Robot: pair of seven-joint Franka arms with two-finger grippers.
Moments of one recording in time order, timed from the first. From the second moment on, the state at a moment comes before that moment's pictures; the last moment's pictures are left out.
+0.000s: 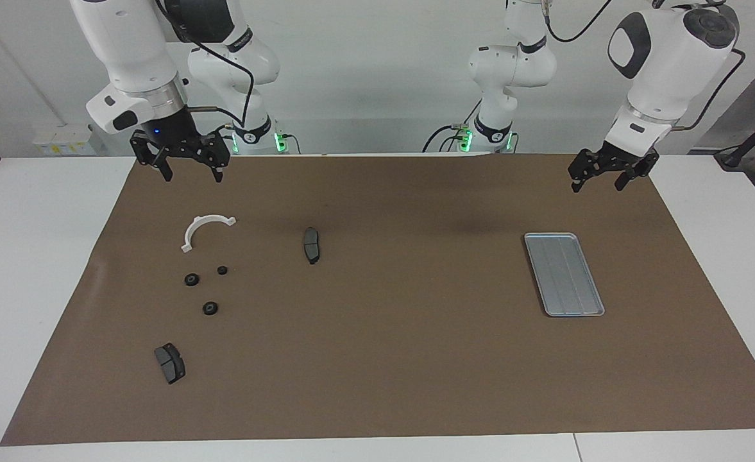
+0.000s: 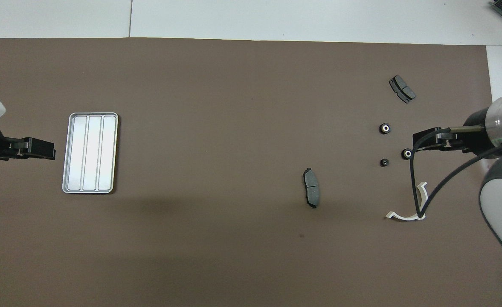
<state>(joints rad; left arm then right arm) -0.20 -0.10 0.18 -1.85 0.03 1.76 0.01 0.00 -0.05 0.09 -1.67 -0.02 1.64 0.14</state>
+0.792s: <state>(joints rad) -0.20 -0.10 0.18 -1.85 0.03 1.76 0.01 0.00 -0.03 0.09 -1.69 -0.02 1.65 0.14</state>
